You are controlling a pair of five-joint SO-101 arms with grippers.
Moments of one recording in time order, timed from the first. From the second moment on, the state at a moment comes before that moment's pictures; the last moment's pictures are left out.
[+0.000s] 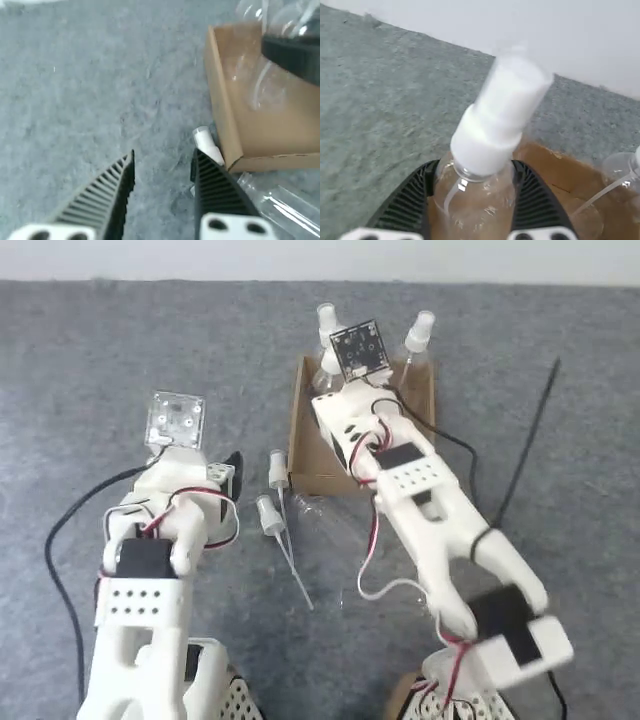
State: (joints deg) left arm -4.9 -54.5 61.4 48.6 -1.2; right arm -24.8 2.6 27.6 5.1 1.2
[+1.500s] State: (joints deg) left arm -4.9 -54.4 61.4 48.3 -0.9; right arm -25.1 13.5 25.5 -1.9 -0.3
